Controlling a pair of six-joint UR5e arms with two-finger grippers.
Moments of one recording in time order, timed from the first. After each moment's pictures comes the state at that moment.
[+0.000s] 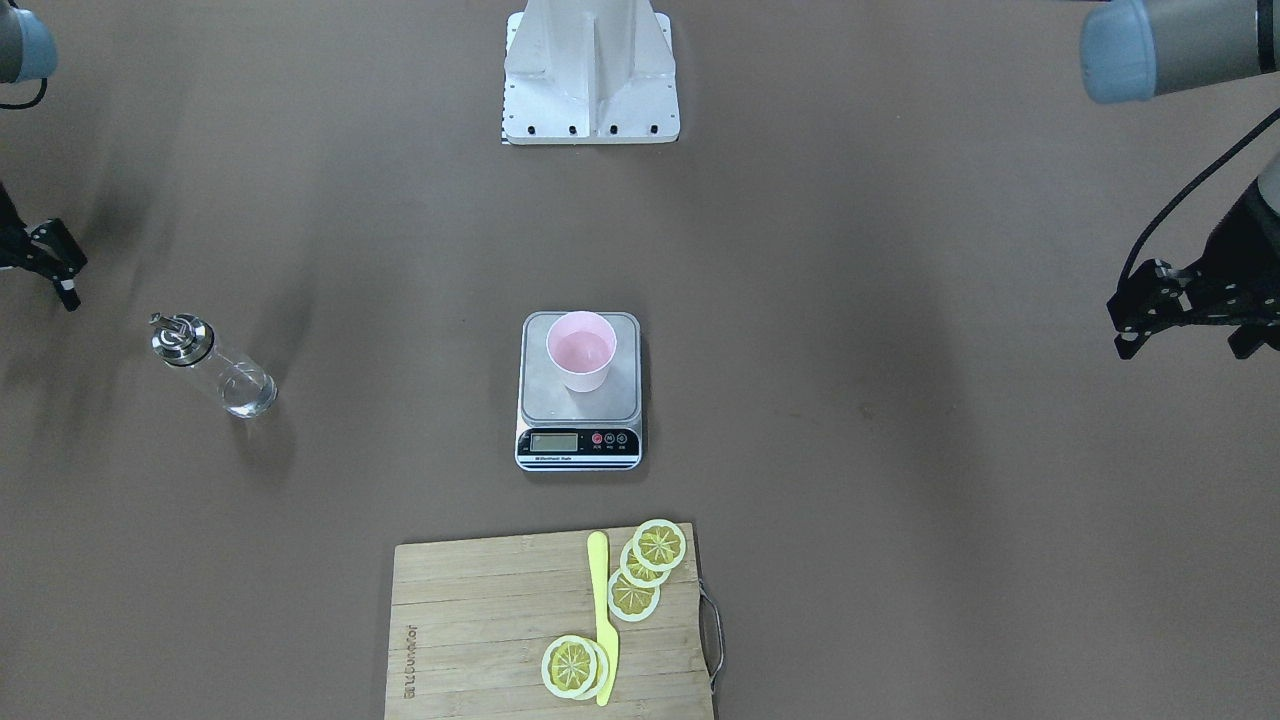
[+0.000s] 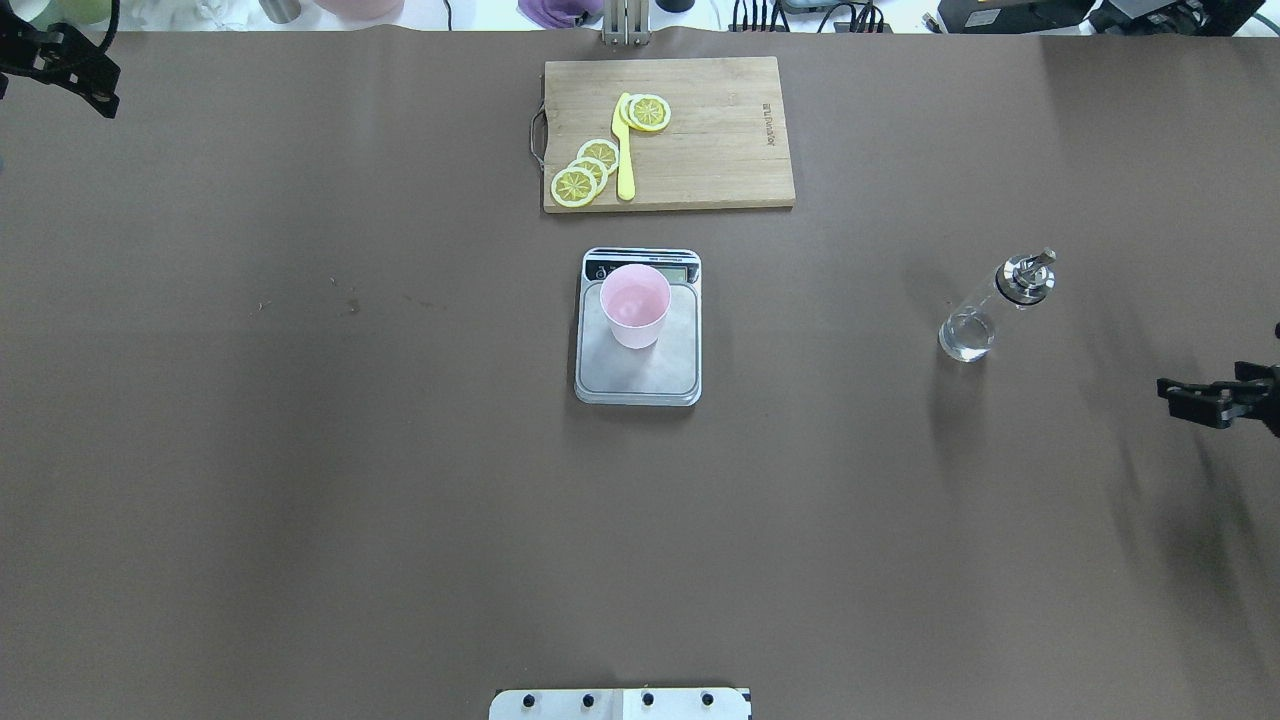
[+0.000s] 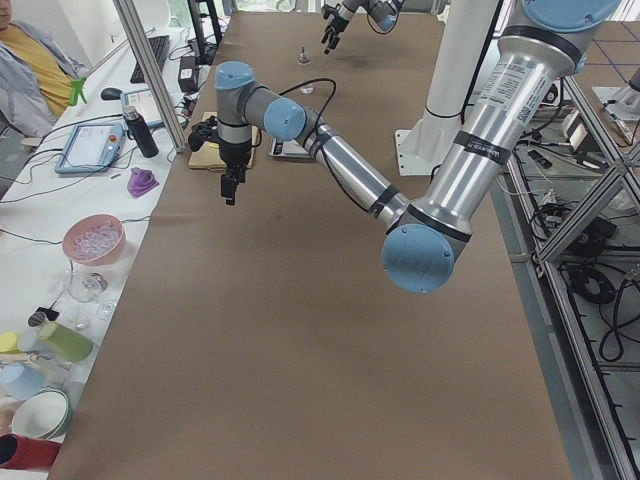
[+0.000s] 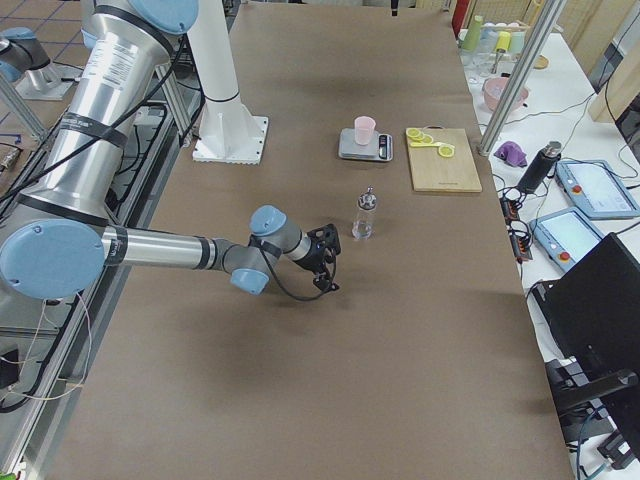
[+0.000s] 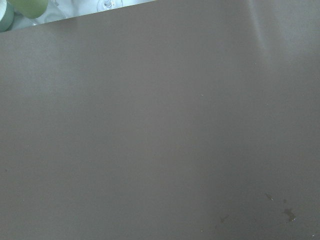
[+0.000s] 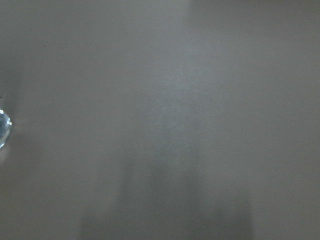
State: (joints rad) left arm -1.23 -2.01 -1.83 -1.31 -2.11 -0.43; right arm 0.90 -1.92 1.64 -0.34 1.75 0.78
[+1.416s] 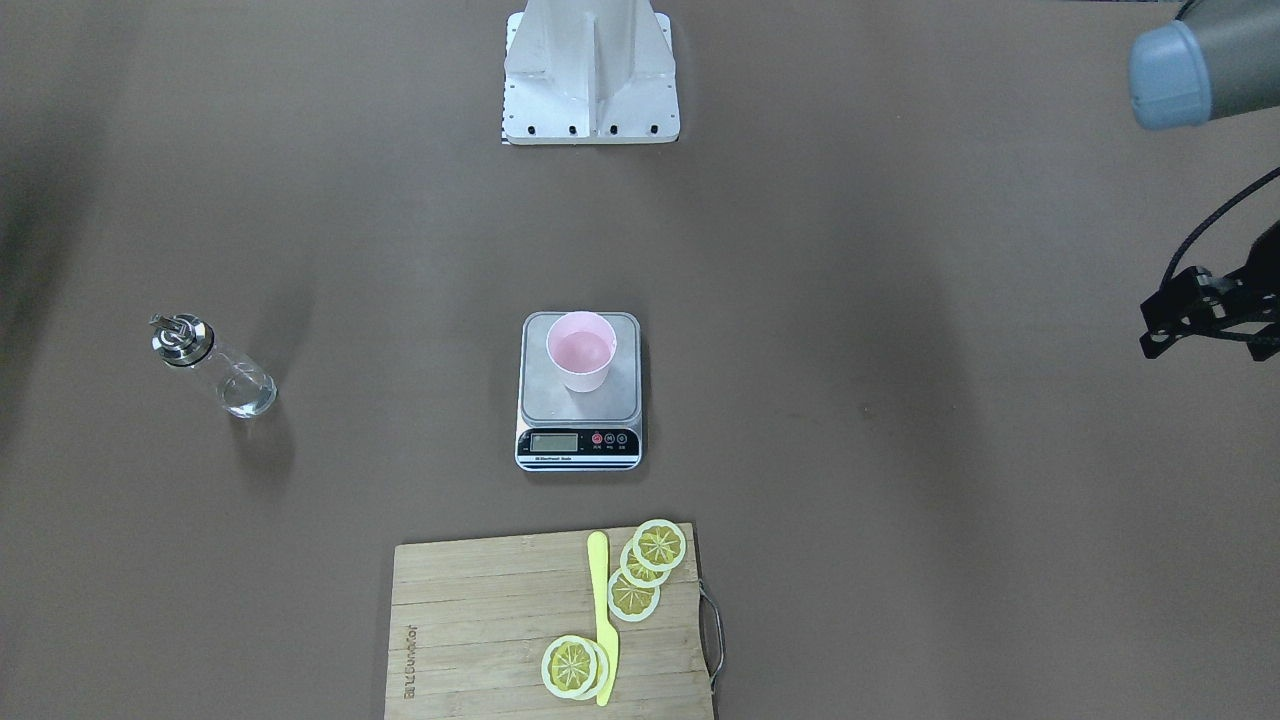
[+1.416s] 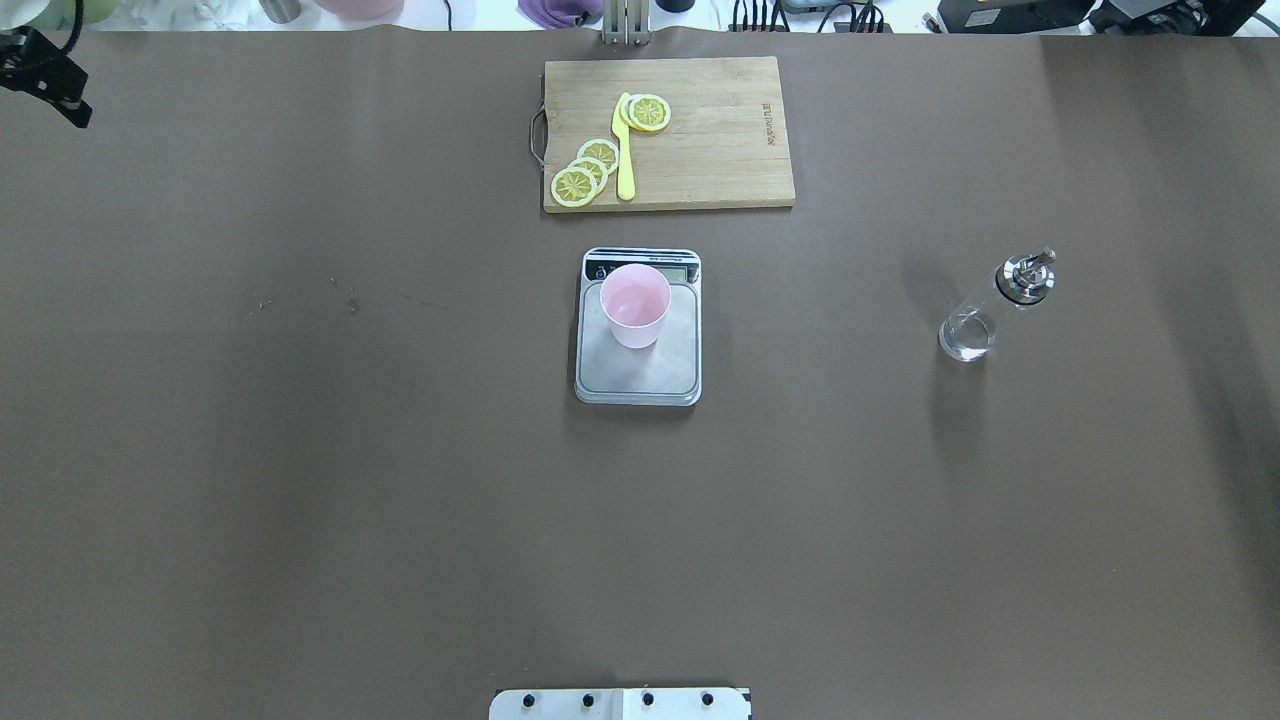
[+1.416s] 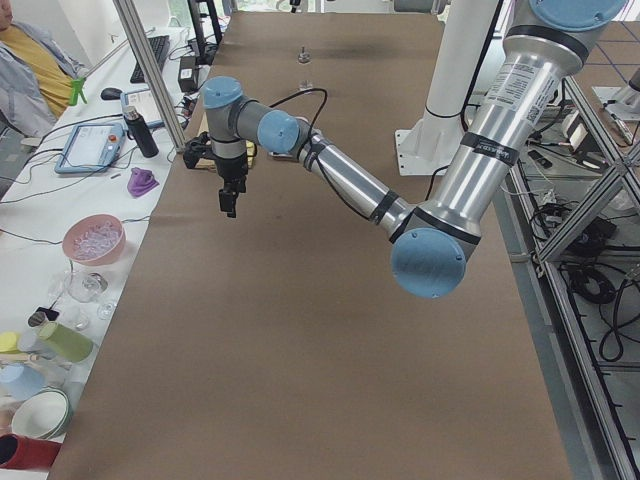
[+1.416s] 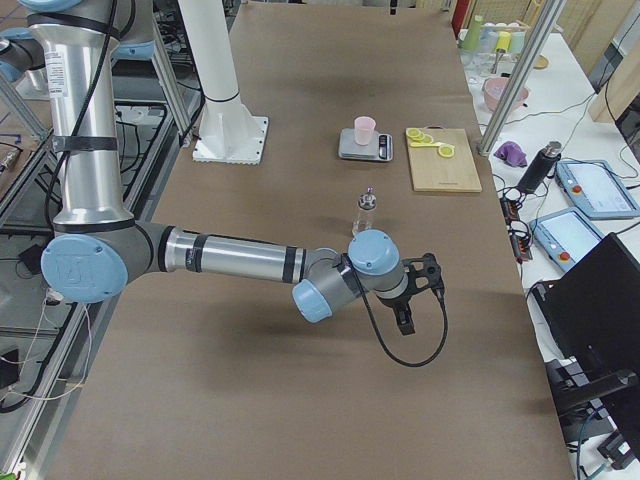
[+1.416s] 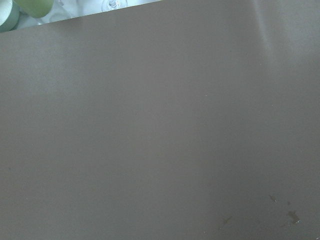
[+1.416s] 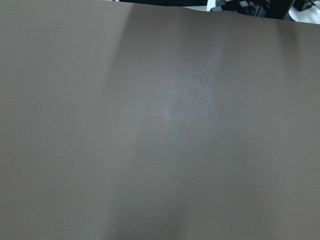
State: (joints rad) left arm -1.32 -1.99 -1.74 -1.31 -2.26 -0.30; right arm 1.53 -1.53 1.44 -0.90 2.34 0.25
